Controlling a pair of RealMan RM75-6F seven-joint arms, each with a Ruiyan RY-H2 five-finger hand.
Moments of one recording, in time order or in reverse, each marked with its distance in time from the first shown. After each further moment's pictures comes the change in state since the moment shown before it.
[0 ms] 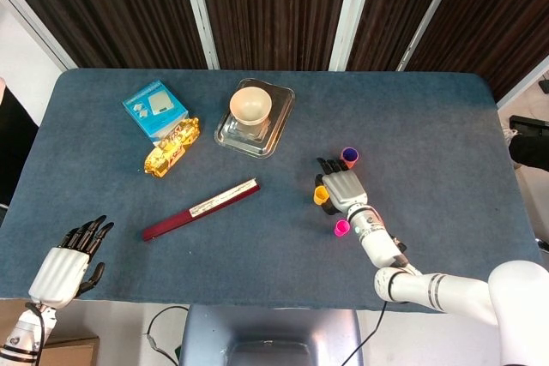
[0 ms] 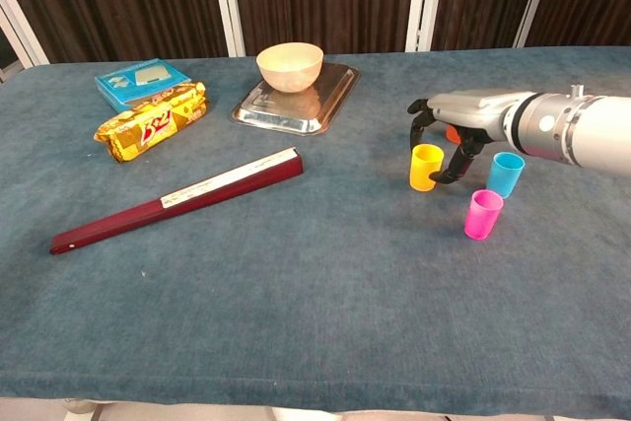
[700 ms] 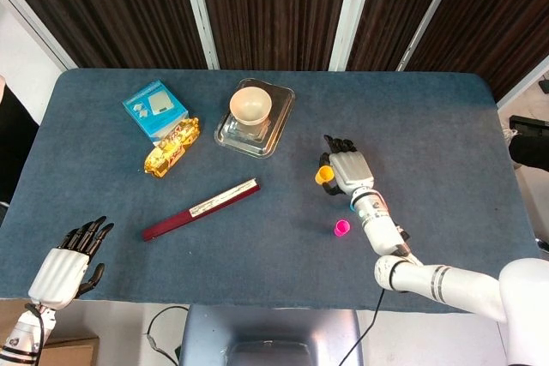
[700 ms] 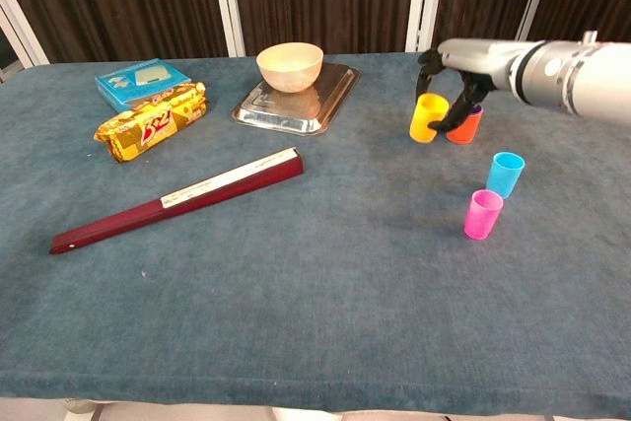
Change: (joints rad) left arm 0.002 0.001 0.000 -0.002 -0.002 0.000 0.004; right arm 0.013 0.047 0.104 -0.002 0.046 0.046 0.054
